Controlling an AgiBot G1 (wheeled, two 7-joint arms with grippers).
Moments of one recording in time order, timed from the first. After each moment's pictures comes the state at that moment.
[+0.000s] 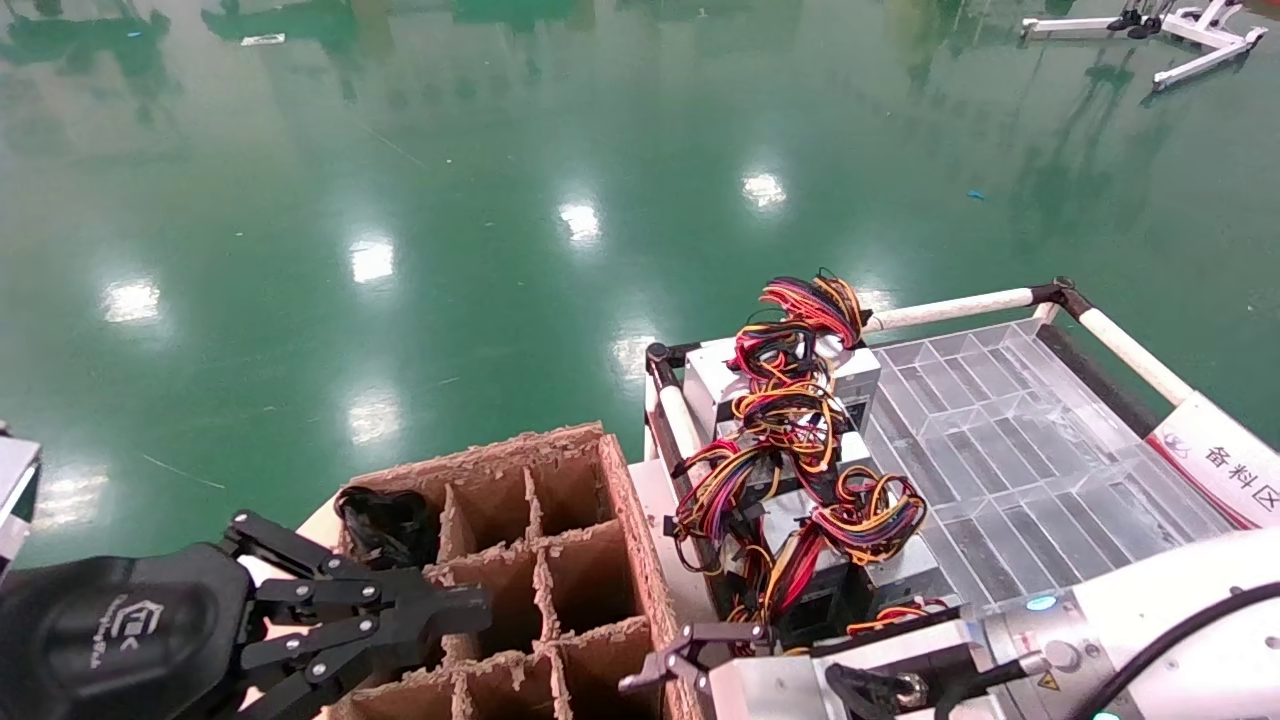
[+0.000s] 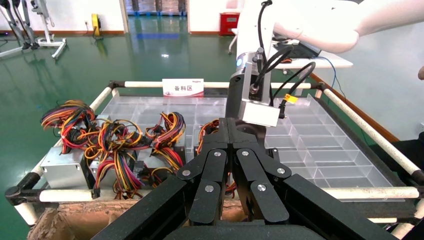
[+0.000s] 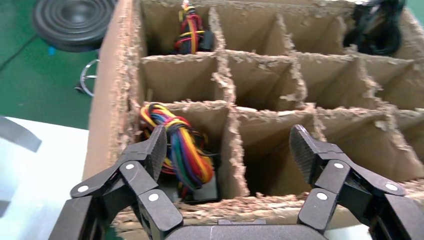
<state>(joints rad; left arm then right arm) -1.10 0.58 0.37 -1.26 0.66 1.46 -0.13 1.34 -0.90 -0.61 1.23 -1.36 -1.52 0.07</state>
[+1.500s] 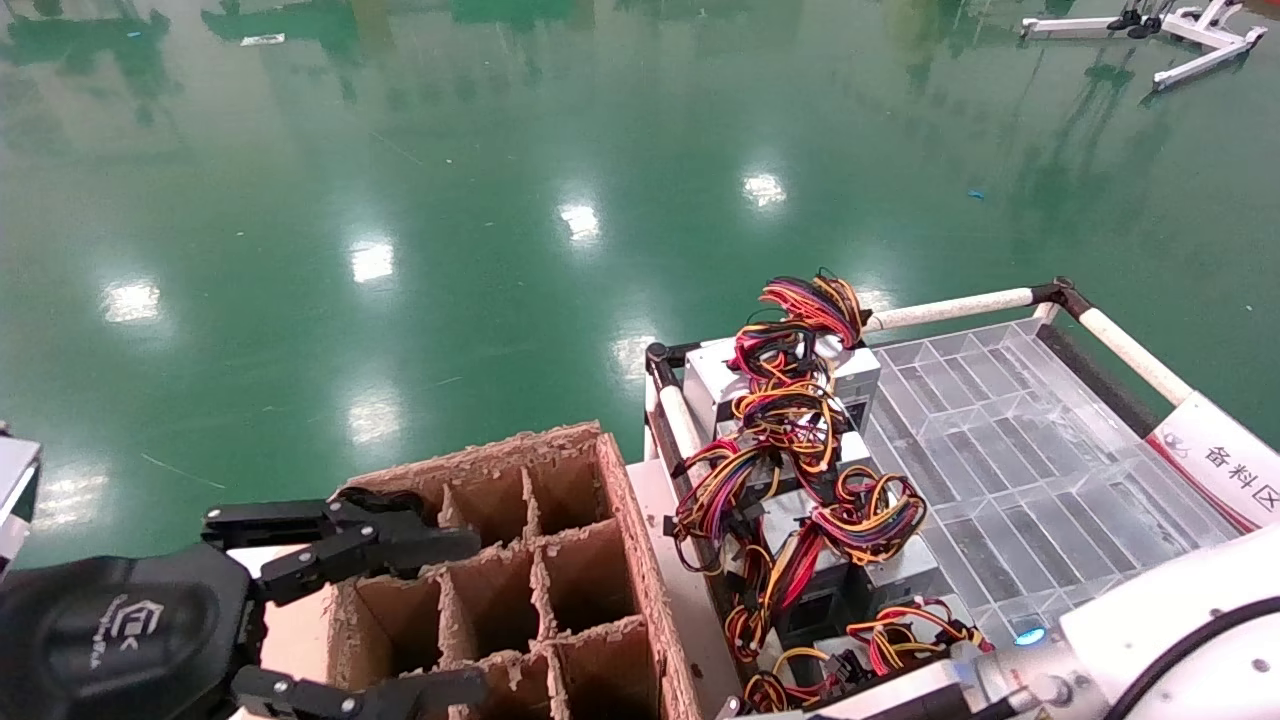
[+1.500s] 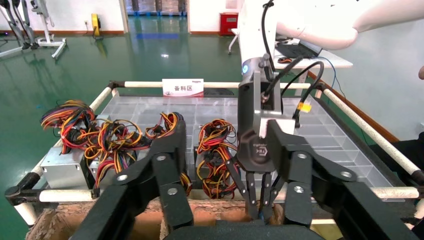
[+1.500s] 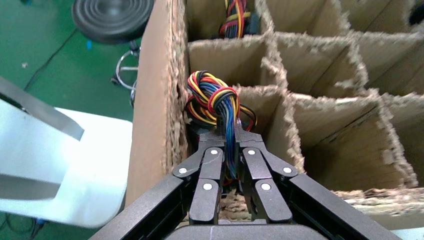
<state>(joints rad) -1.10 0.57 0.37 -1.26 0.66 1.46 -0.13 1.39 -0.88 -0.69 1.26 -1.33 -1.55 0.14</state>
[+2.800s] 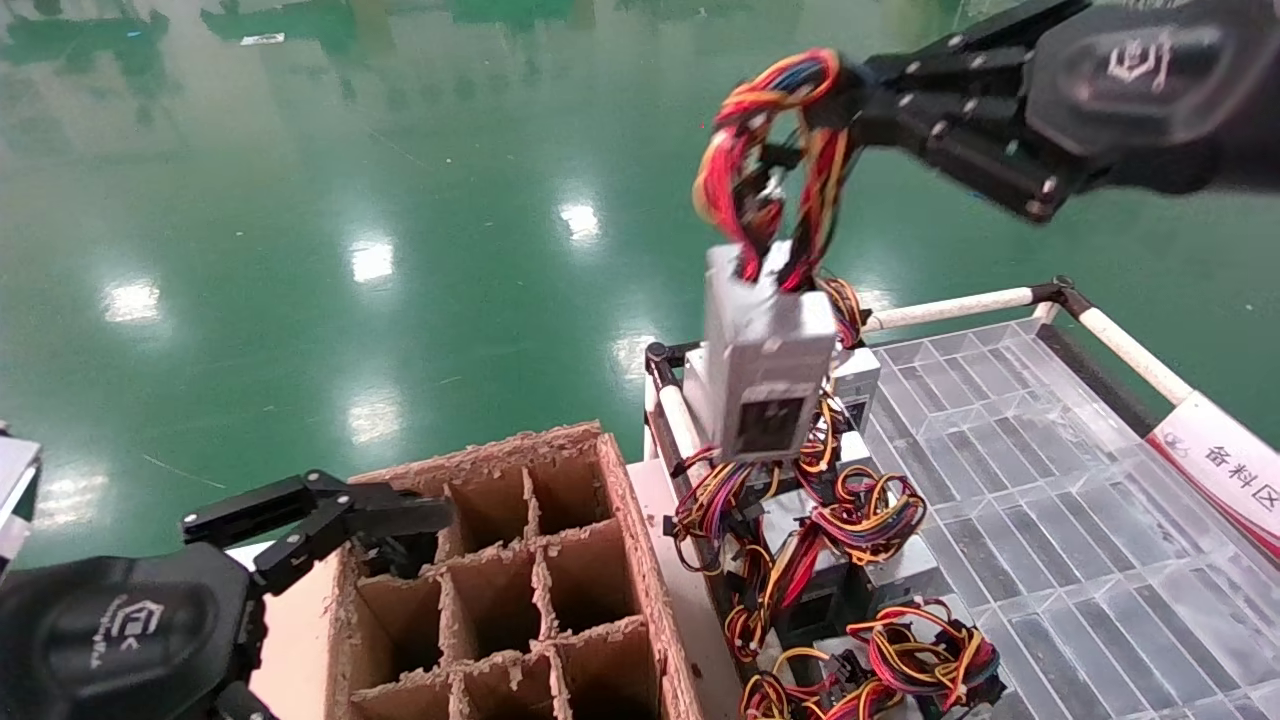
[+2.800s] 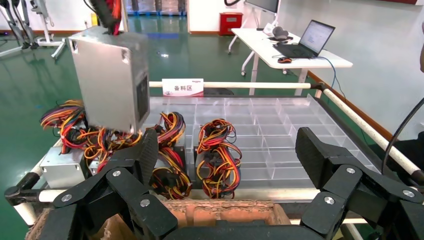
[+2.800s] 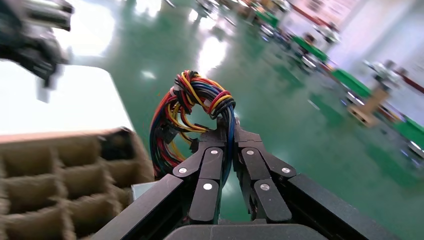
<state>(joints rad) -1.10 0.57 0.37 -1.26 0.66 1.46 -0.13 1.97 -0.77 -0.63 0.66 -1.03 -1.56 -0.07</state>
